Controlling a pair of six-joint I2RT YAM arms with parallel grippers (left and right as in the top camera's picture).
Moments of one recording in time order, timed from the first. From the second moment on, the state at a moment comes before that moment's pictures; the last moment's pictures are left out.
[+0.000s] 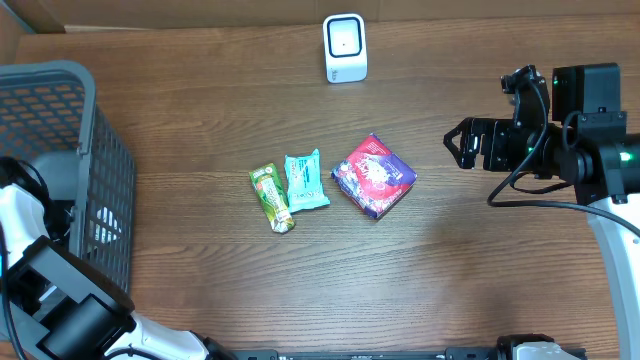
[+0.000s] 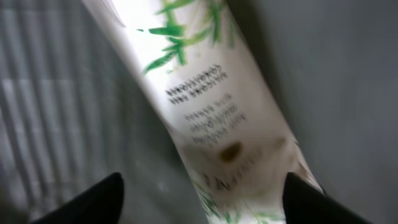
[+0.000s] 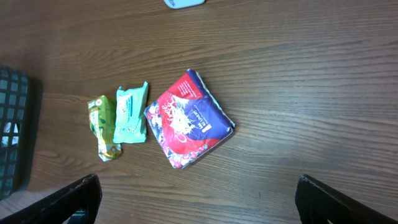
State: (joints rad) left arm 0.81 1.84 1.34 -0.96 -0.15 -0.85; right arm 0.06 1.34 1.47 -1.13 -0.38 0.12
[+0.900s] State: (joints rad) left arm 0.81 1.80 1.18 -0.69 -0.21 -0.82; right arm 0.06 1.34 1.47 -1.13 -0.38 0.12
